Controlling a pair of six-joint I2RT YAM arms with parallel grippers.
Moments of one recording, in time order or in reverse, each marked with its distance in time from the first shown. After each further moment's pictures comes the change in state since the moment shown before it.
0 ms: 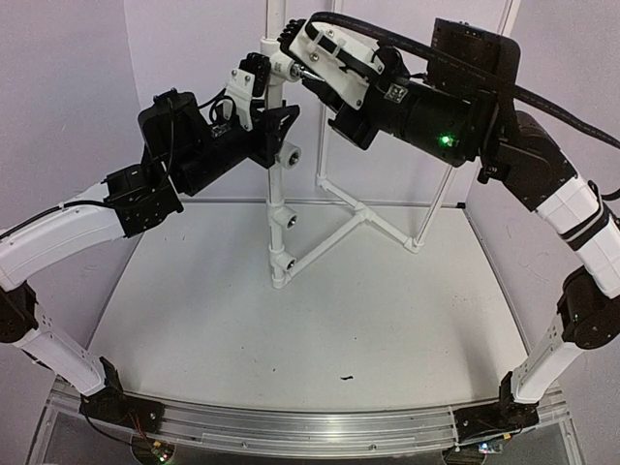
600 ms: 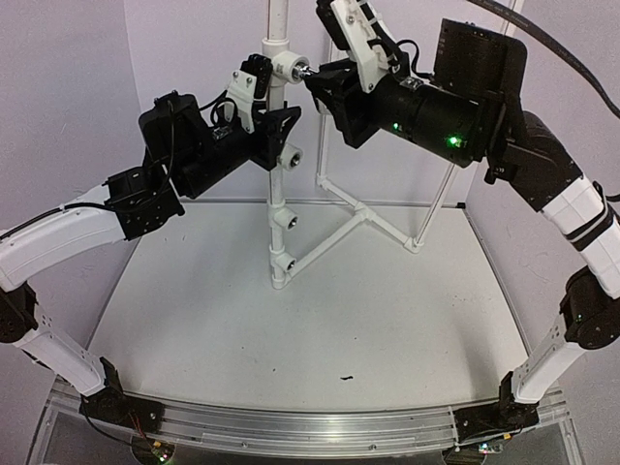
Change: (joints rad) left arm -0.017 0.000 -0.011 0.016 -0.016 0.012; right arm 0.000 -0.020 -0.011 -0.015 -0.019 0.521
